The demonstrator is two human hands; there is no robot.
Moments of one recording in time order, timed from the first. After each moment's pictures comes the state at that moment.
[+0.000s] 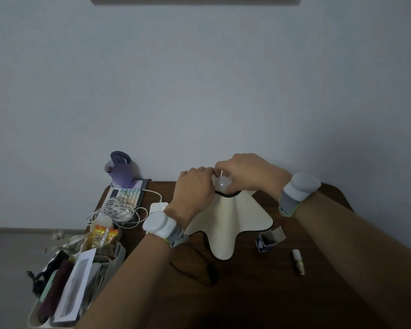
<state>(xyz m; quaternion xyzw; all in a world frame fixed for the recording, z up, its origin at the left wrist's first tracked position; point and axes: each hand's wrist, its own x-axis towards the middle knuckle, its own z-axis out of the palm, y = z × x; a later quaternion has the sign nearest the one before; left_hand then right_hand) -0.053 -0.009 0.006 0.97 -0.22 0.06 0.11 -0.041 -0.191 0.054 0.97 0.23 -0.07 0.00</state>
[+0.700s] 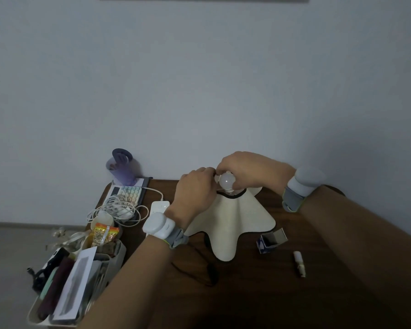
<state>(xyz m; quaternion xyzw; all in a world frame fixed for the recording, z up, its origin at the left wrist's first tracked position) -0.051 -0.008 0.001 0.96 -0.19 0.06 0.19 -0.028 -0.185 0.062 0.96 0.26 -0.12 0.04</state>
